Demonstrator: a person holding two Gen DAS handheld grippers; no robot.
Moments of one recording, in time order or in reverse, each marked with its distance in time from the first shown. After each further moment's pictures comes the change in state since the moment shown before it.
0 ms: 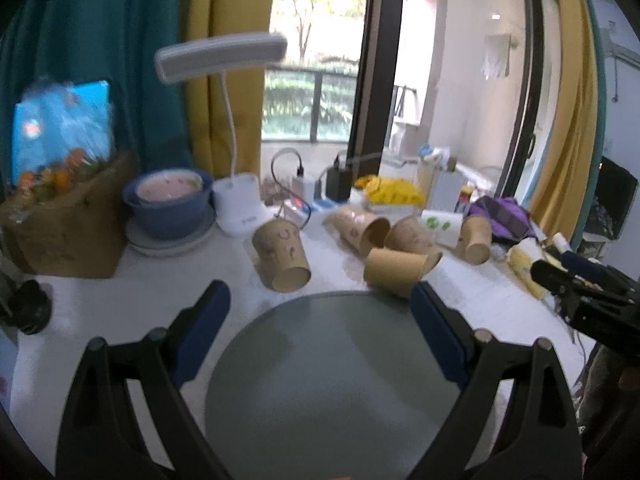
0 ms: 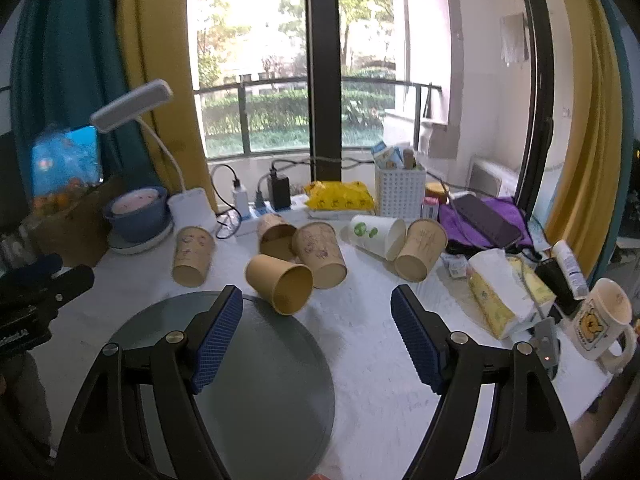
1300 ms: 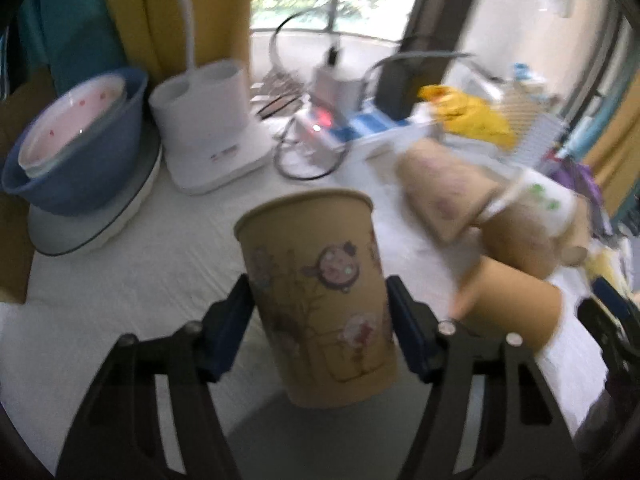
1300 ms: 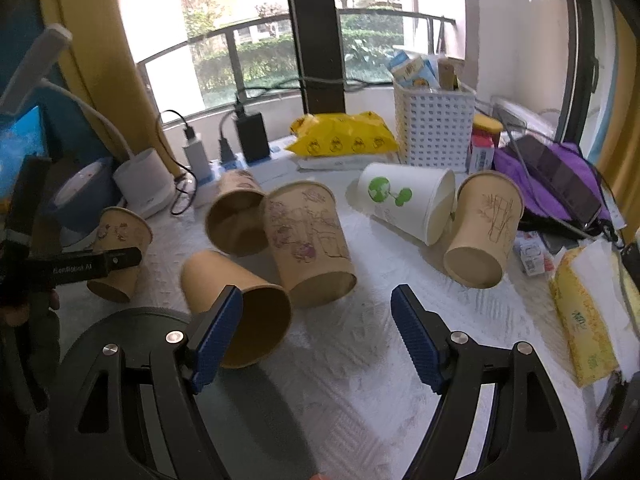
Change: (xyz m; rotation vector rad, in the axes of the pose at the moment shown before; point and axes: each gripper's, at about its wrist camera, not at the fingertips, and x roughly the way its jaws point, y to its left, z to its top) left arm 0.213 0.034 0.039 -0.054 0.399 0.014; right arm 0.153 -0.021 0.017 0.043 0.191 0.071
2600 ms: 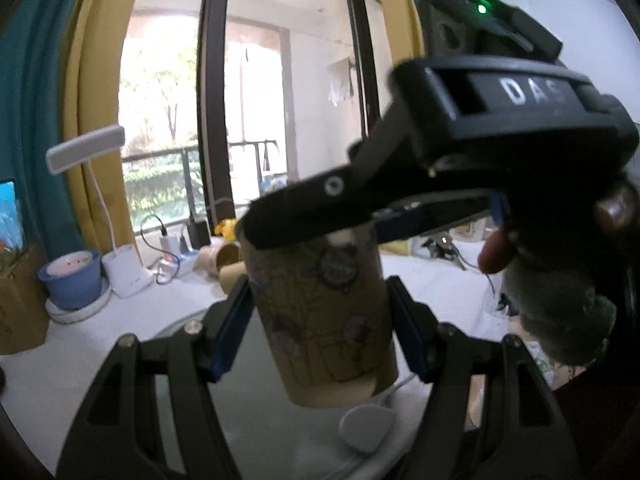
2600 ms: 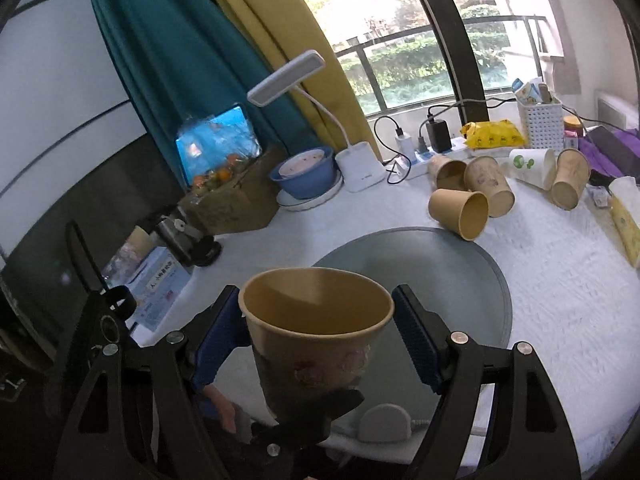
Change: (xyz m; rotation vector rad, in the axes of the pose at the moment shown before) left arm -0.231 -0.098 -0.246 0.464 -0.665 -0.339; right arm -0.207 0.083 -0.087 -0.012 -0.028 0.526
